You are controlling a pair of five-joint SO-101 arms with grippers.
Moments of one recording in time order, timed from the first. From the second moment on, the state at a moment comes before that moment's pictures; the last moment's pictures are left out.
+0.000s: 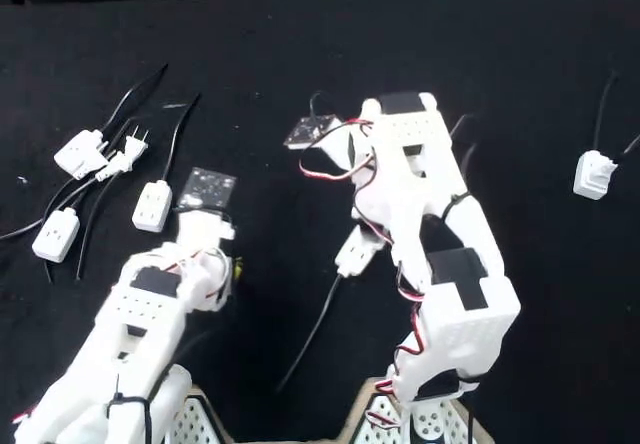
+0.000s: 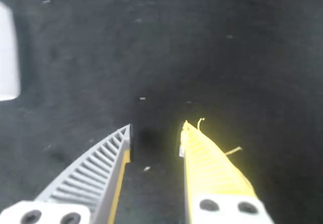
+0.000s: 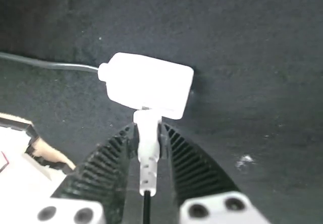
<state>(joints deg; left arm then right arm) 8.7 -45.9 77.1 37.9 -5.1 -8.8 16.5 3.8 91.2 58.4</state>
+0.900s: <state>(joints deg) 11.7 -45.9 77.1 37.9 -5.1 -10.7 13.2 2.5 95.6 52.4</state>
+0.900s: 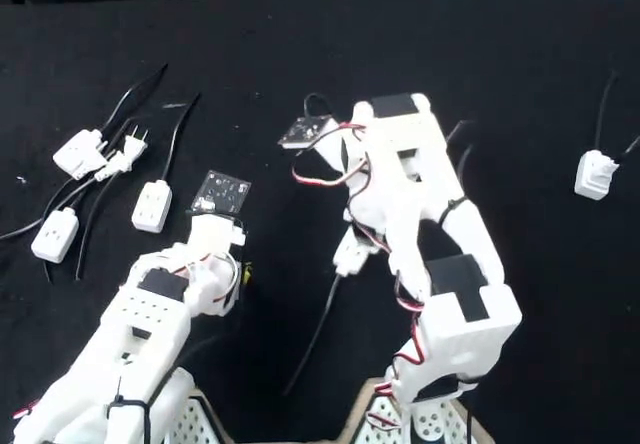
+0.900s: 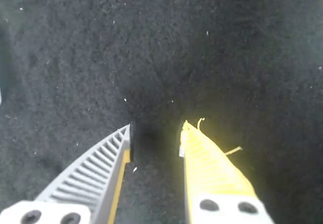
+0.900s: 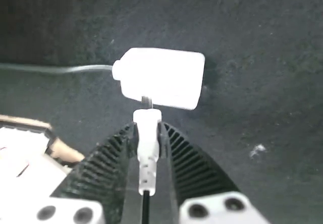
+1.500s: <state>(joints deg) 11.7 -45.9 77.1 37.9 -5.1 -10.6 21.2 -9.9 98.5 55.0</state>
